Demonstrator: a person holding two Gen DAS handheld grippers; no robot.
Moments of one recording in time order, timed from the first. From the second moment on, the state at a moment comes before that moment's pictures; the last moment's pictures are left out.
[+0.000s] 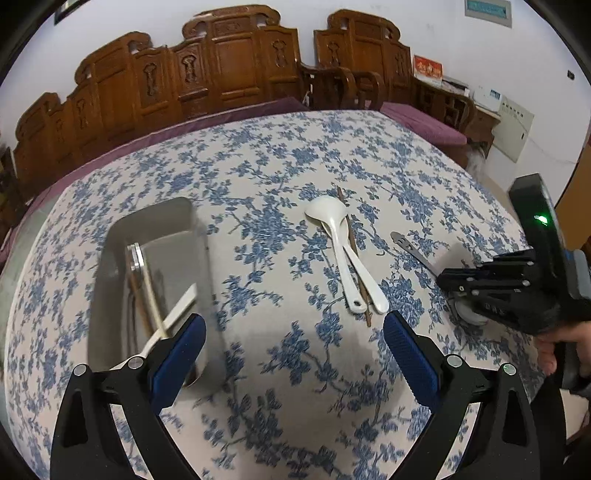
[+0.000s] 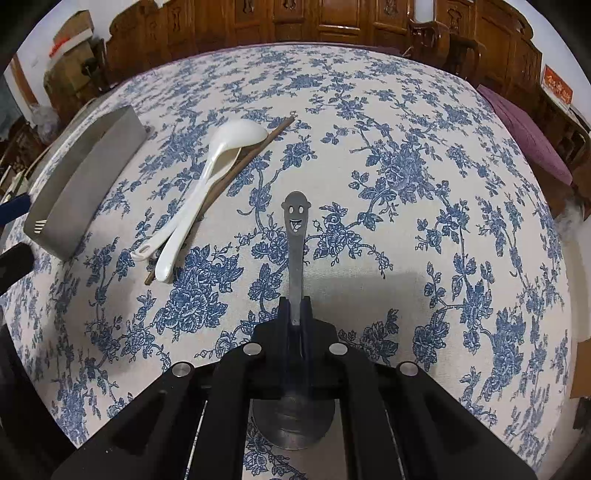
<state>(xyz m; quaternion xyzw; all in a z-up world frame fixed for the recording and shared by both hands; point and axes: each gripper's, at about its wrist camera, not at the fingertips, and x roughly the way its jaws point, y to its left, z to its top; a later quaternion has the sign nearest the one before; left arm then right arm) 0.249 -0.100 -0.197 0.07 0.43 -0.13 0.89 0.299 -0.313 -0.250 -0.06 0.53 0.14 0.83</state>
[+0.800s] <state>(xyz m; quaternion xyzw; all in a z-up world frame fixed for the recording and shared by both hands) 0.355 -0.161 -0.248 0.07 0.52 -0.14 0.84 0.293 -0.316 -0.251 -0.07 0.51 0.16 0.84</state>
